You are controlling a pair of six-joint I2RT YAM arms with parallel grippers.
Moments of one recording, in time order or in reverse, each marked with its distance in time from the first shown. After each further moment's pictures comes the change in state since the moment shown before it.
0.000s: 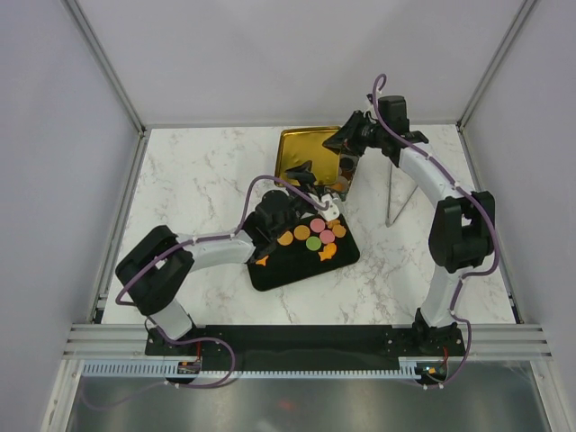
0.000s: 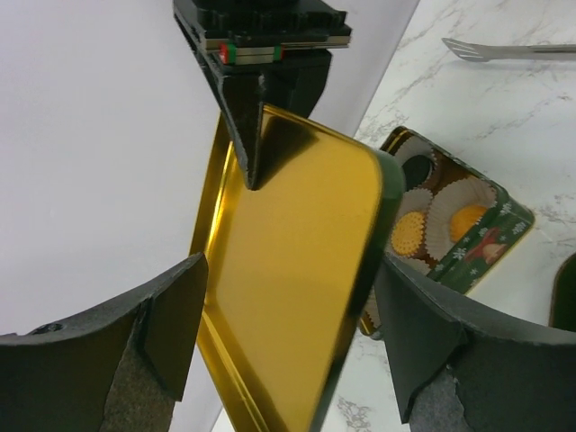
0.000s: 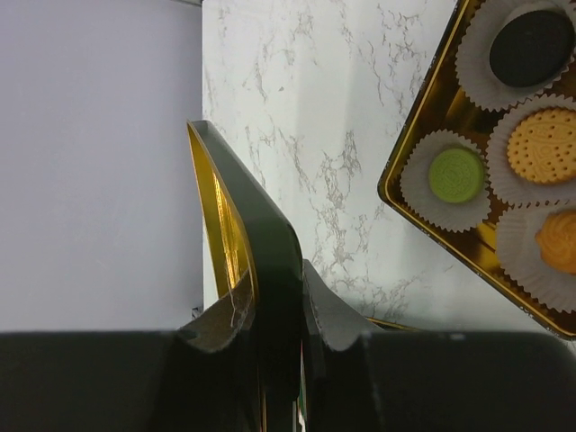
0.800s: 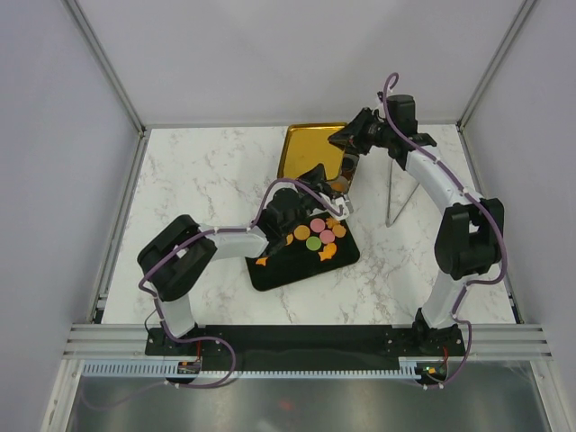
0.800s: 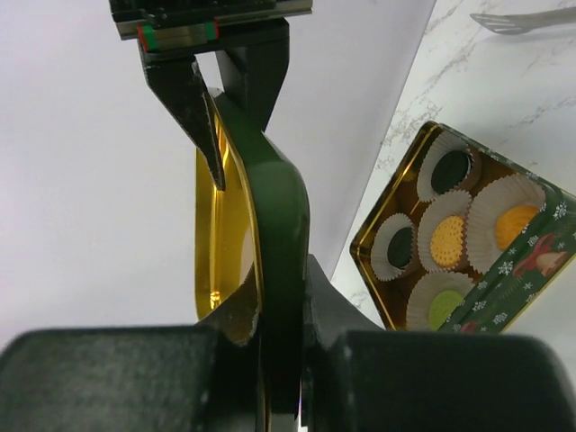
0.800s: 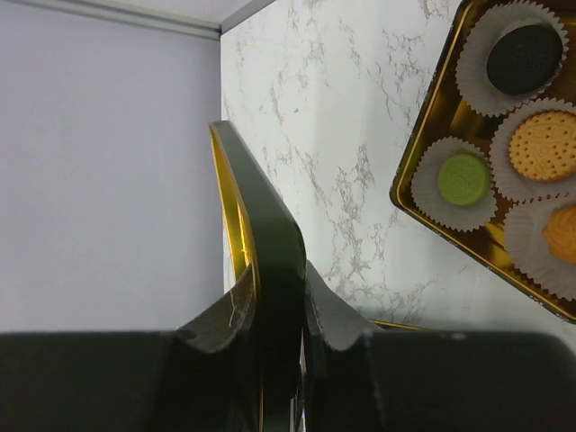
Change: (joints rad) left arm 0.011 0.153 0.086 0.109 -0.031 0.176; right arm -0.014 -0.071 -0.060 0.037 0.026 0.064
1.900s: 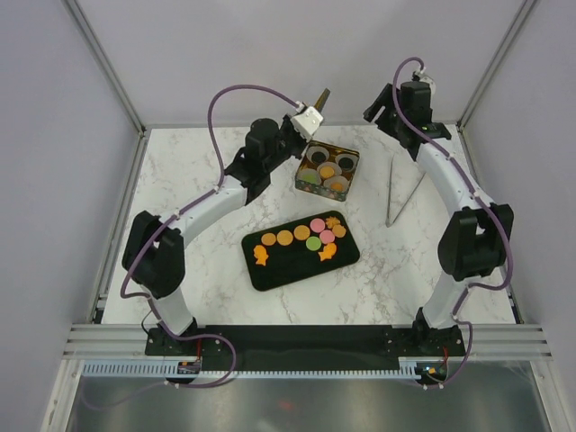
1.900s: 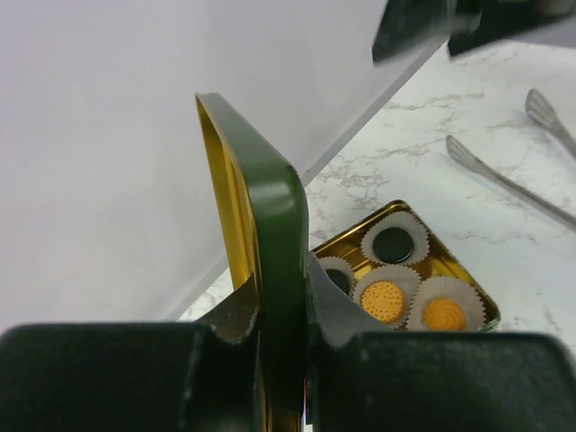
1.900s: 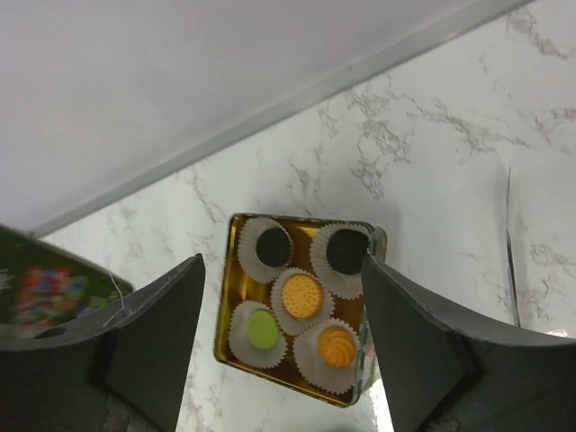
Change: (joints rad) left arm 0.213 -0.047 0.436 -0.583 0.217 -0.683; right arm -0.050 -0.063 0.115 -0.089 0.624 -0.227
